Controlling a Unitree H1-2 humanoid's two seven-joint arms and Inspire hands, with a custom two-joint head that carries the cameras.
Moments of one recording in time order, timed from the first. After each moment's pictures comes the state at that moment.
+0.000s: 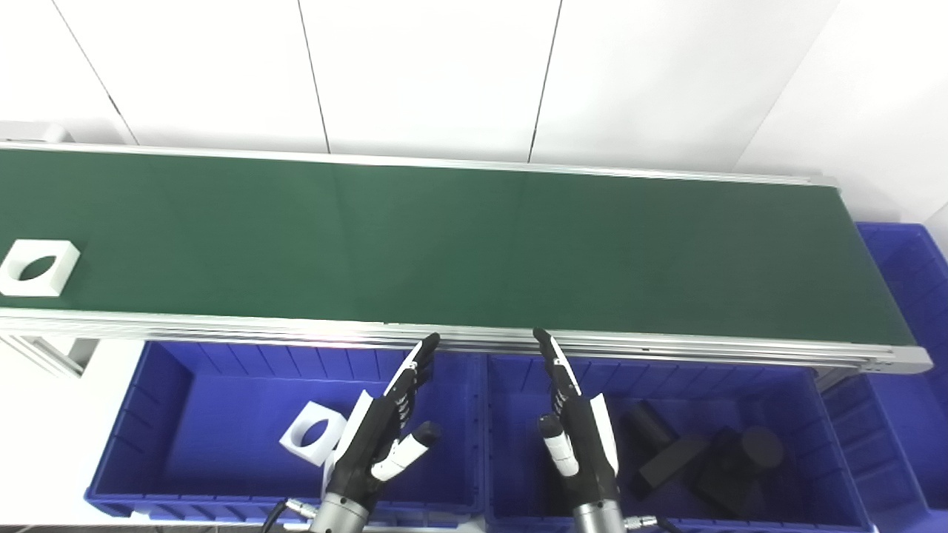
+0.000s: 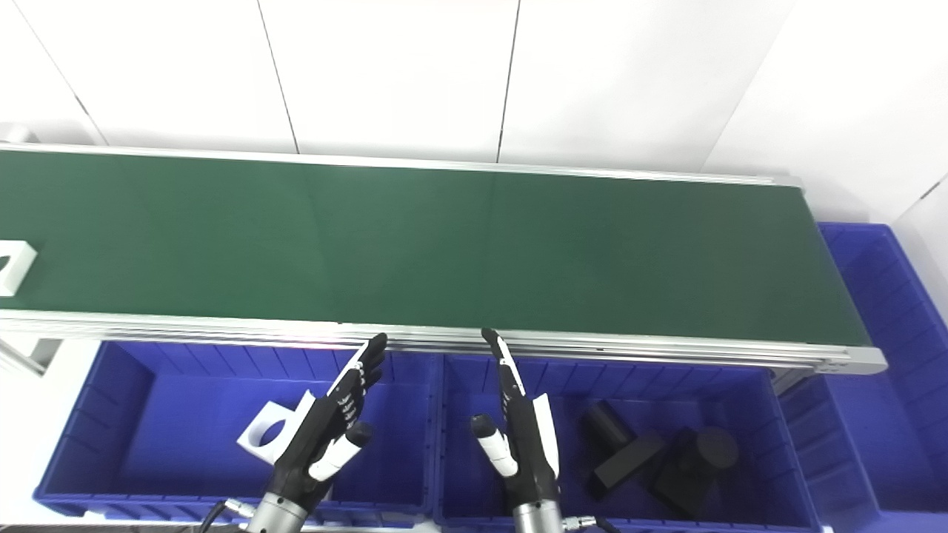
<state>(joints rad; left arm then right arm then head) 0.23 0.01 -0.31 0.19 0.06 -0.43 -0.11 0.21 -0.03 0.38 0.20 -0.15 -0.42 -0.25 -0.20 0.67</state>
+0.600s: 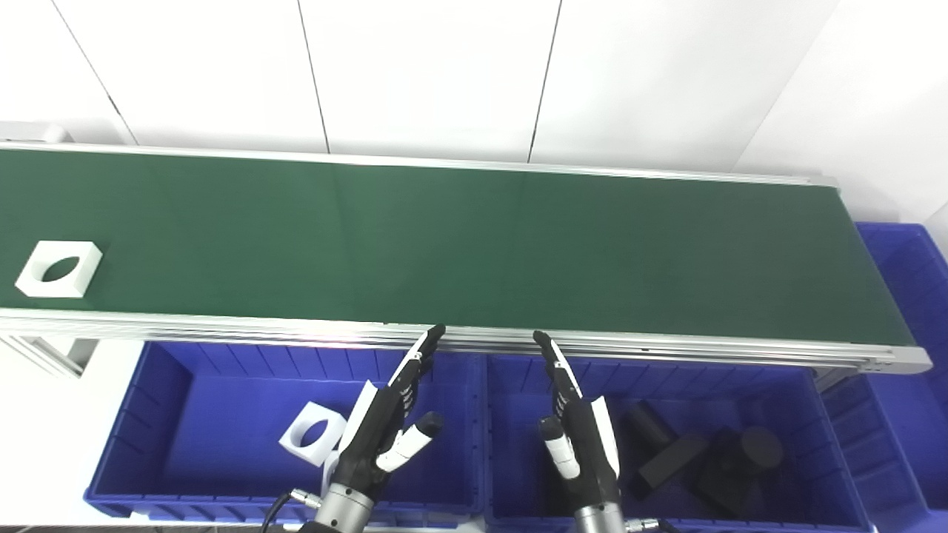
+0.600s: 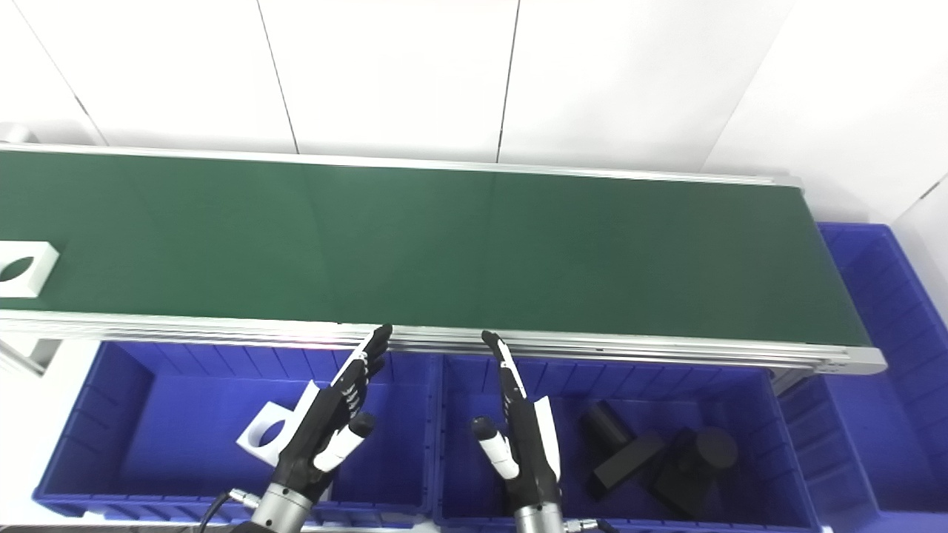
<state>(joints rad) 0.21 0.02 -0.34 0.19 0.07 -0.43 -0.06 0.21 -0.03 0.38 0.20 -0.14 -0.42 -0.25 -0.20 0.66</state>
